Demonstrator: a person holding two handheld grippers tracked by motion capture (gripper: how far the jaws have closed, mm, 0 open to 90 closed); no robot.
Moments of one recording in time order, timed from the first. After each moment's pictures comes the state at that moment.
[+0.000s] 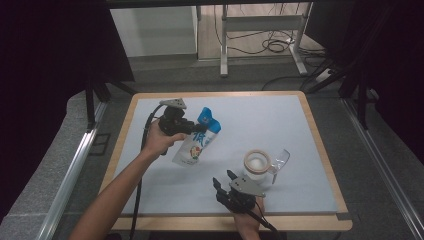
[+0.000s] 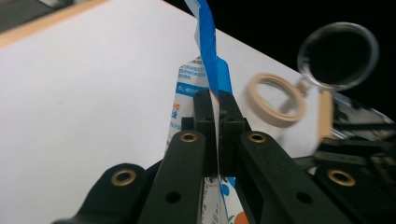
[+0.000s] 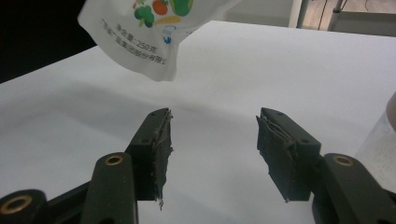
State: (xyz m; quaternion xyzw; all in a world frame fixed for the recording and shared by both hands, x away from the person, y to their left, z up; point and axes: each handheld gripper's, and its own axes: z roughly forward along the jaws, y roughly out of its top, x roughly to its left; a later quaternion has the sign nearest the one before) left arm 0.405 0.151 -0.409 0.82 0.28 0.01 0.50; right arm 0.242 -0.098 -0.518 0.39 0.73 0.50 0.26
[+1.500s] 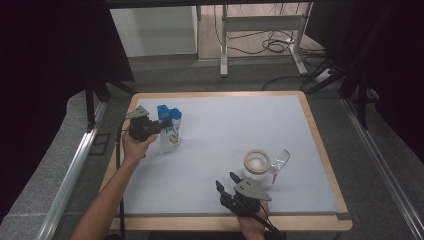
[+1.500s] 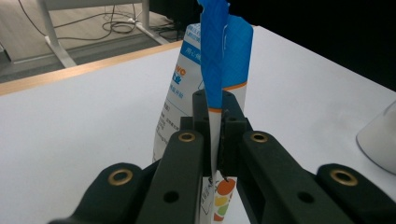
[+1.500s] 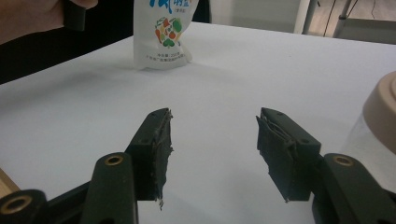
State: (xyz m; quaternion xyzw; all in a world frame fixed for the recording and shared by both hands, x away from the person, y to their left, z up) left arm 0.407 0.246 -0.474 0.73 0.40 0.16 0.53; right arm 0.234 -0.110 -0.514 0.37 0.73 0.51 0.25
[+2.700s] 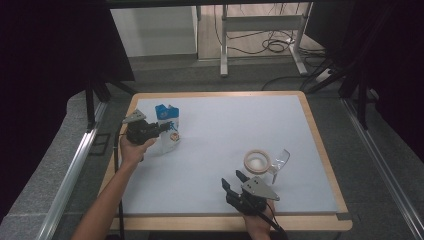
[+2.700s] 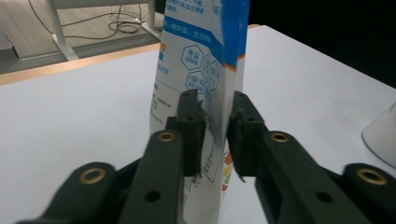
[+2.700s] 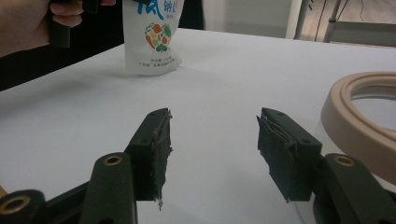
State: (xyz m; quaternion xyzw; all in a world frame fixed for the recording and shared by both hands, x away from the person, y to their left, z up) left arm 0.402 0.252 -0.482 0.73 0.40 0.16 0.53; right arm 0.236 -0.124 -0.509 0.38 0.72 0.52 0.26
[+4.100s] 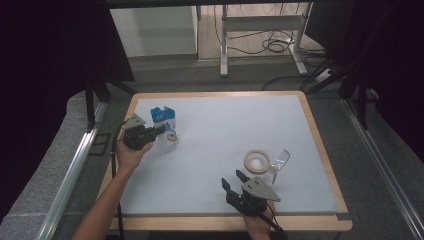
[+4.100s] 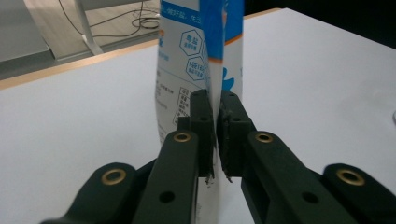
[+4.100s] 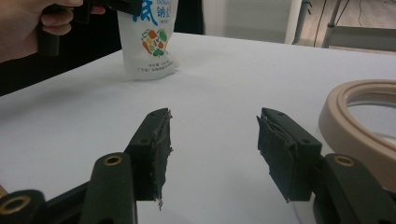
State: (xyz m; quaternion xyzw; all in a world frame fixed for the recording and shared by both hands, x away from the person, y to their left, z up) left arm 0.382 0.254 -0.482 0.74 0.41 0.21 0.50; right arm 0.233 -0.124 -0.506 0.38 0.72 0.52 0.26
